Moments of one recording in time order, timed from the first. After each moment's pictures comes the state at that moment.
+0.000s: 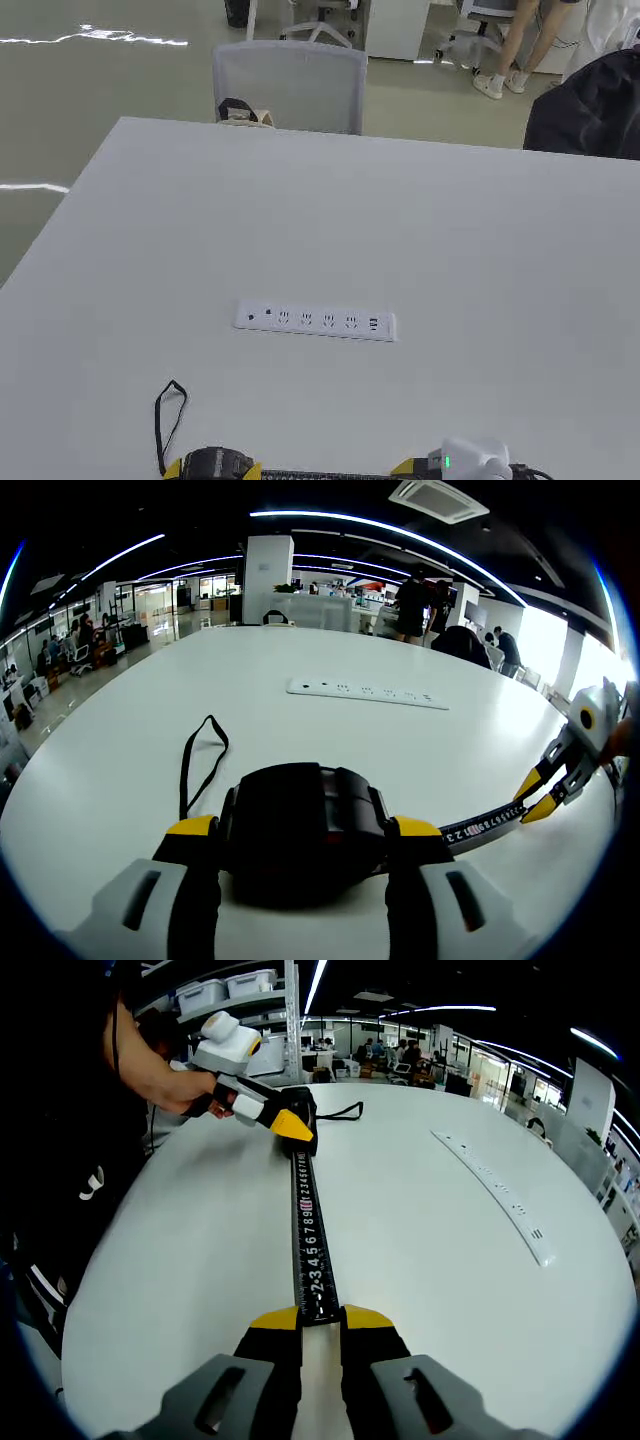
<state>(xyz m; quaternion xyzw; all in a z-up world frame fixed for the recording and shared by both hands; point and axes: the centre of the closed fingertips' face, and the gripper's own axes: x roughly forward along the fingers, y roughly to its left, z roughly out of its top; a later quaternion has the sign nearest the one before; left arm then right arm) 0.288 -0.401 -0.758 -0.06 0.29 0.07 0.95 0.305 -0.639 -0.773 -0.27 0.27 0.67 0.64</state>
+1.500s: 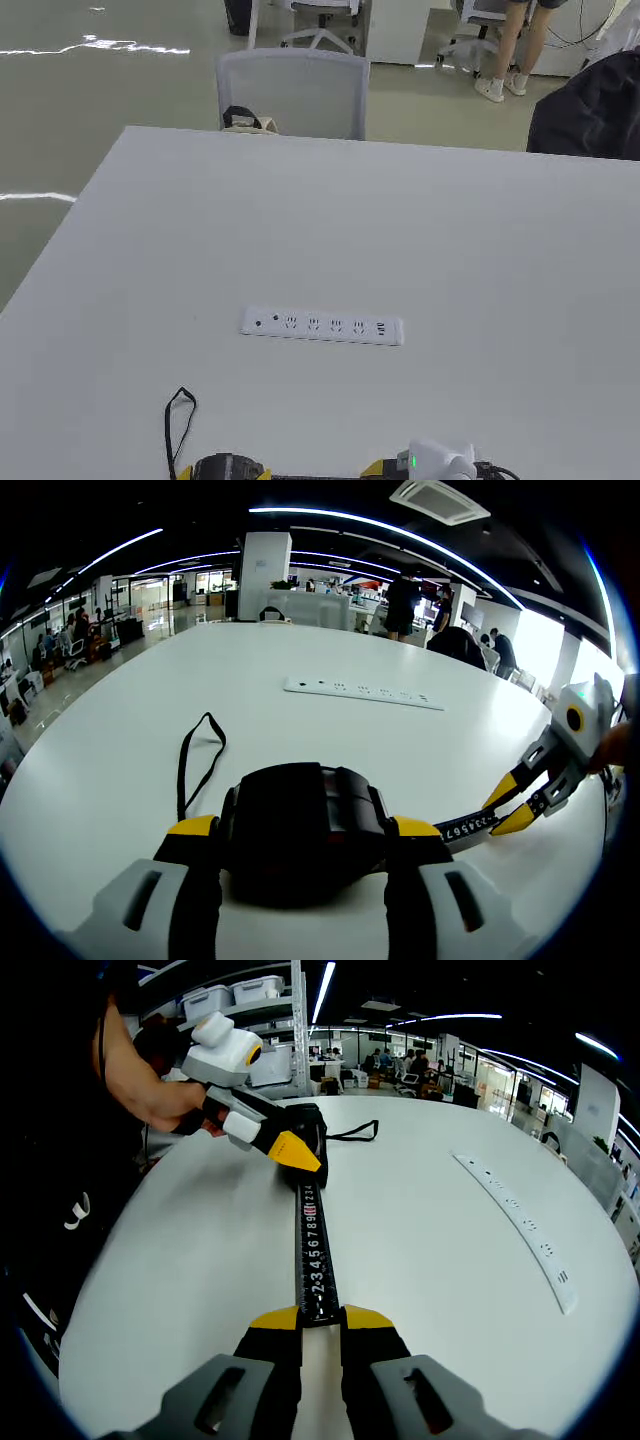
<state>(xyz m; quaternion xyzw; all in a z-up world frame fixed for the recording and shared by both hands) 0.287 -0.400 -0.763 -0.07 0.30 0.06 0.95 0.298 -0.581 -0.775 -0.25 0.25 0.69 0.63</state>
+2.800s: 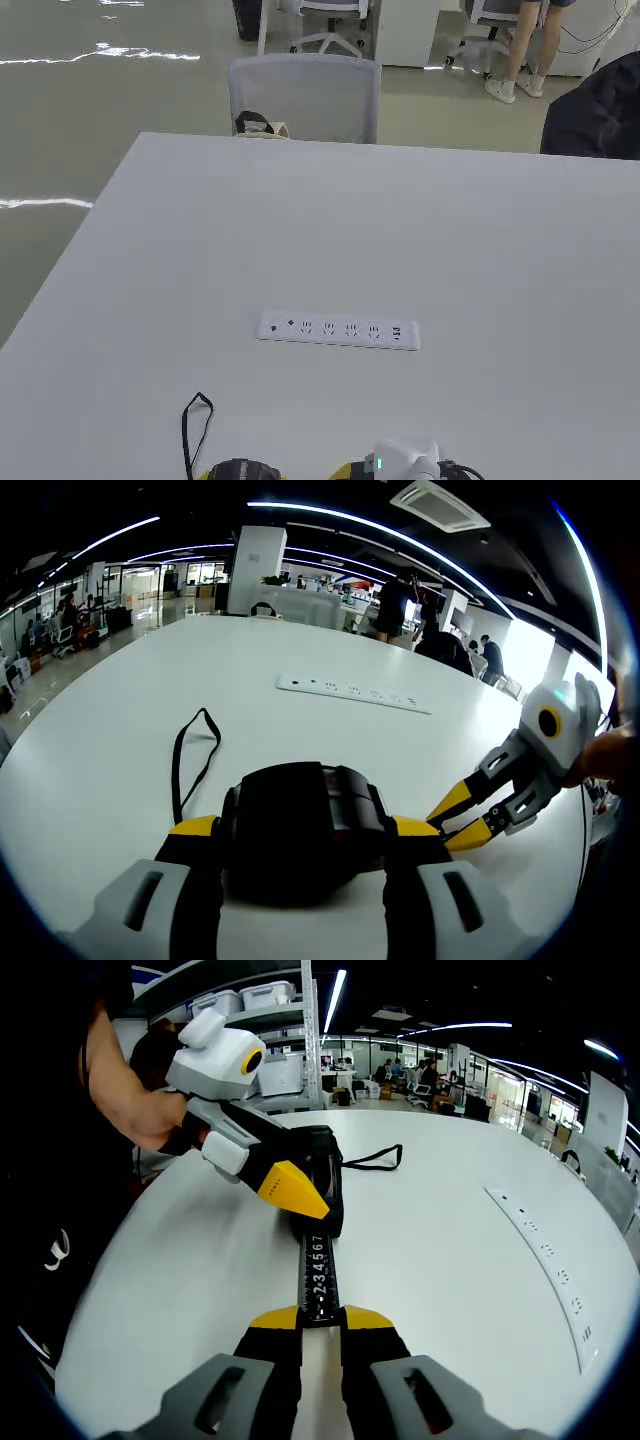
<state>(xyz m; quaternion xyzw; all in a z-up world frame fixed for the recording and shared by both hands) 0.288 -0.397 -0.764 -0.10 0.30 0.03 0.95 0.285 -0.510 -0.772 -0.24 0.23 0.71 0.62</state>
